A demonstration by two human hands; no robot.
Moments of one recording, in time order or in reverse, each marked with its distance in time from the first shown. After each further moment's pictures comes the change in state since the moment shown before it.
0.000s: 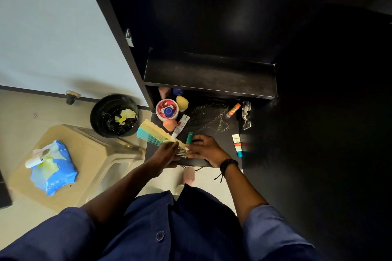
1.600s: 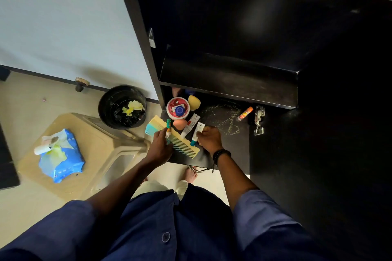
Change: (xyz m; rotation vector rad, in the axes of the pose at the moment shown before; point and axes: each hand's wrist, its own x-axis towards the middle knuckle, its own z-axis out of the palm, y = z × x) left_hand 0.027 -0.009 -0.043 0.504 0.257 0.241; right_hand 0.076 0.004 0.012 -0.519 0.444 -0.060
